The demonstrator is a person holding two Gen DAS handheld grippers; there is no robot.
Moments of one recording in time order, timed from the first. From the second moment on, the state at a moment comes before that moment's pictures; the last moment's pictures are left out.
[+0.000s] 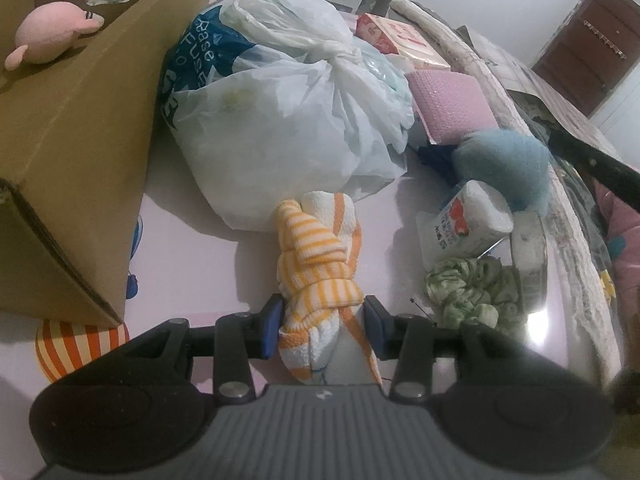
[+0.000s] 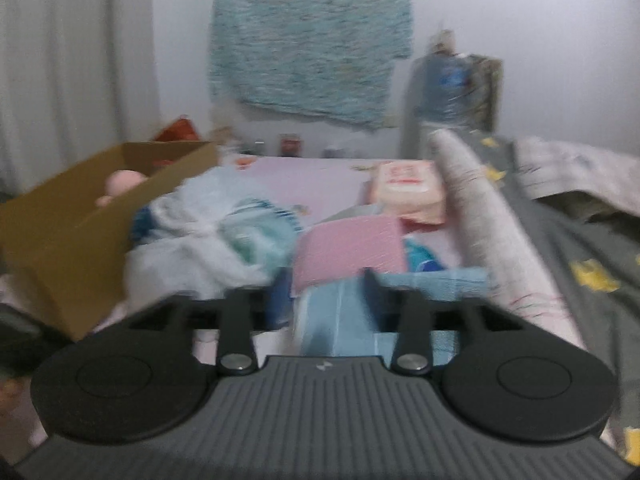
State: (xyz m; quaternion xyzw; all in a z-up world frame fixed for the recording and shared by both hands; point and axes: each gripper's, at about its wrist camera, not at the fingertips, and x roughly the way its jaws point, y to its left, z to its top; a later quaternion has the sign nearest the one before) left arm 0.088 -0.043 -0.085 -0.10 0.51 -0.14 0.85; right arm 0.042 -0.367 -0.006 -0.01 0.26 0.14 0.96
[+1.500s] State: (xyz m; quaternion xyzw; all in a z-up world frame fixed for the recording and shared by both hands) left arm 0.094 -0.034 -0.089 -0.14 0.50 -0.17 0.84; right arm 0.178 -0.467 -0.076 0.50 0.48 -0.12 0.71
